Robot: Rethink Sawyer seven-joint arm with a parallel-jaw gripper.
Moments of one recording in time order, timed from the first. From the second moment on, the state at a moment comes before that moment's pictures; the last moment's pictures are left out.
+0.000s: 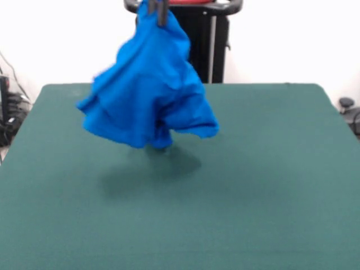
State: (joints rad) arm -0.20 -1.03 -0.17 1.86 0.08 0.52 1.79
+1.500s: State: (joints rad) arm -0.39 -1.17 -0.18 1.74 -0.10 0.63 1.79
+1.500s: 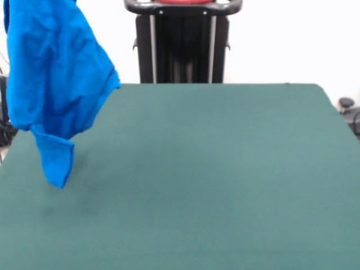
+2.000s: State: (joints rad) arm -0.46 -1.19 -0.17 1.74 -0.13 0.63 1.79
